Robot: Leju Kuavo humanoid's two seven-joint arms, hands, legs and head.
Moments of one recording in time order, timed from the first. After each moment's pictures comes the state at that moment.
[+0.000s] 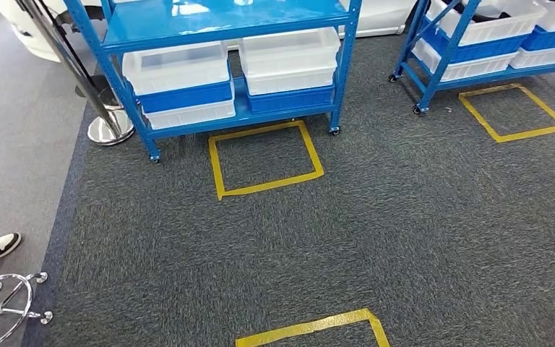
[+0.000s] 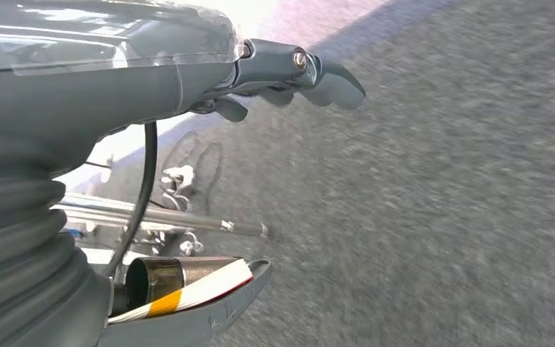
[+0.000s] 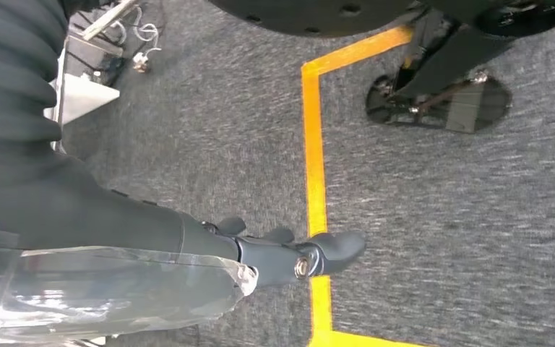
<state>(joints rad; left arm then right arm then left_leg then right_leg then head) -0.03 -0.12 1.53 -0.27 -1.33 0.04 -0.11 0.02 0.01 0.24 -0.16 0.05 -0.07 -0.08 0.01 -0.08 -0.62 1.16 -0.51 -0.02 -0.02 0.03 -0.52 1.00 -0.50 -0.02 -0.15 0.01</state>
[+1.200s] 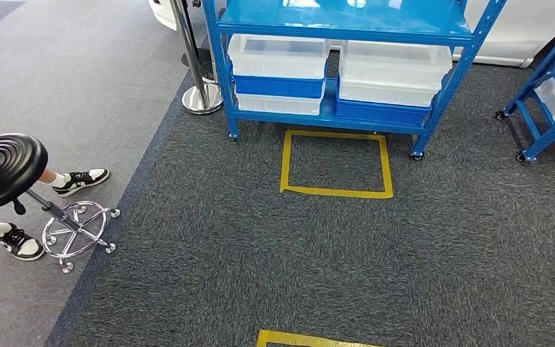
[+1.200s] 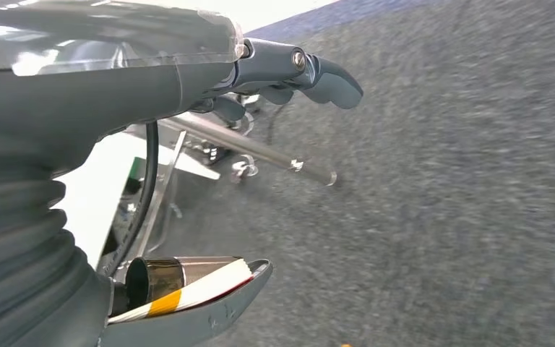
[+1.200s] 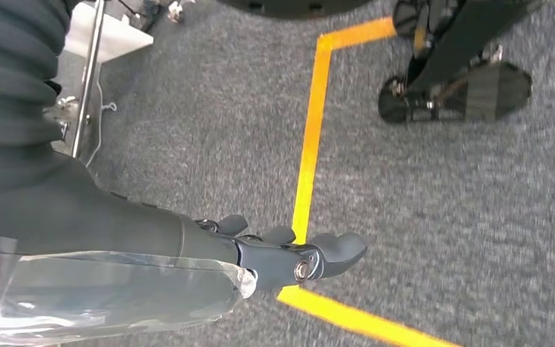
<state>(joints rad) -0.03 -0.16 1.44 -0.30 -1.26 0.10 -0.03 0.02 0.02 0.16 -0.14 0.00 -0.08 -0.01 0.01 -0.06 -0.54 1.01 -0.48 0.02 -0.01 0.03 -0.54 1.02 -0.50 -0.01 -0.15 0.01</state>
